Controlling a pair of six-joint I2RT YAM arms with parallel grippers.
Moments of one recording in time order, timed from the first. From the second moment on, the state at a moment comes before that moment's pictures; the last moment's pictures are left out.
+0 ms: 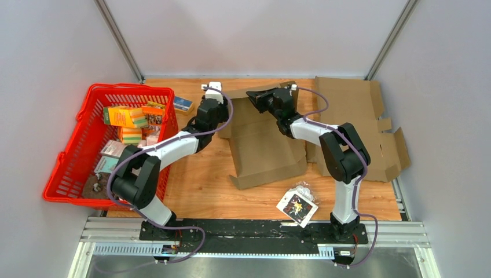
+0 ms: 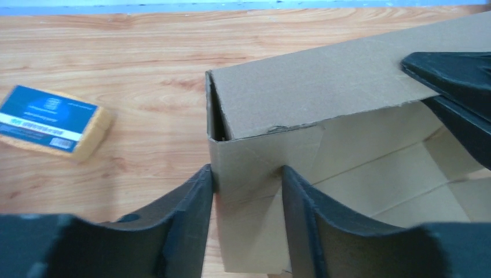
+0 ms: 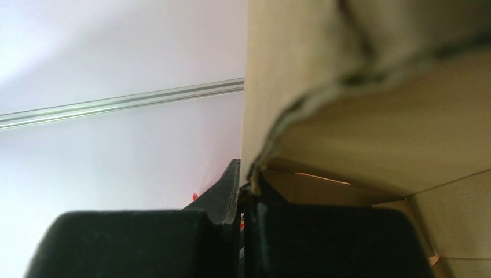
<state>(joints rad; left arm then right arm) -0.51 1.60 0.97 0.31 -0.36 -0.18 0.51 1.97 1.27 0.52 -0.01 1.58</state>
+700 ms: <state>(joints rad) -0.43 1.26 0.82 0.04 0.05 -0.26 0.47 1.97 1.32 0.46 -0.22 1.53</state>
